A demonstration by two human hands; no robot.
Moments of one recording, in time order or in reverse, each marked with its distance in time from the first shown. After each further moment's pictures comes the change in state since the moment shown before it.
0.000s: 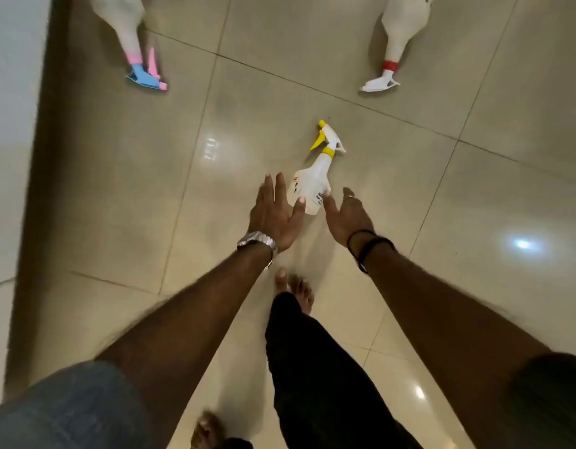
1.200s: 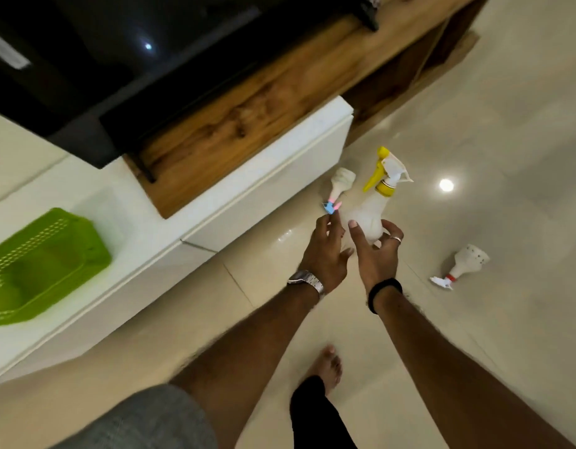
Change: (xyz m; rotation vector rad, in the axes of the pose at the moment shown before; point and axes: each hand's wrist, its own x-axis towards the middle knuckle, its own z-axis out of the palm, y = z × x) left_hand -0.269 0.008 -0.353 -0.378 0.608 0.059; right_hand -0.358 -0.303 -0.073 0.582 -0.080 -0.603
